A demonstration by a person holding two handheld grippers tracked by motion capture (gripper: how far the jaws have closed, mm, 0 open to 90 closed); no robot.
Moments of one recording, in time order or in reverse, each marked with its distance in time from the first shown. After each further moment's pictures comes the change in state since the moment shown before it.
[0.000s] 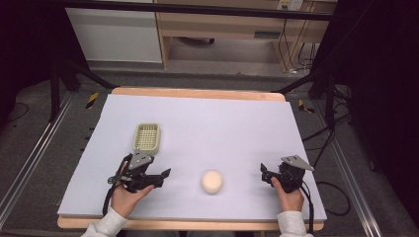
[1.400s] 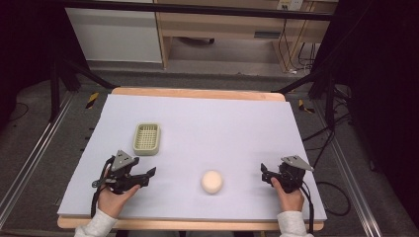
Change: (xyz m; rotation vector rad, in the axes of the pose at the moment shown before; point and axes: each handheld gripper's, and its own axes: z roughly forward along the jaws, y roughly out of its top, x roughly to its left) left arm 0.028 -0.021 -0.018 -0.030 0.076 -0.080; right arm 0.000 0.000 0.000 0.001 -0.012 -0.012
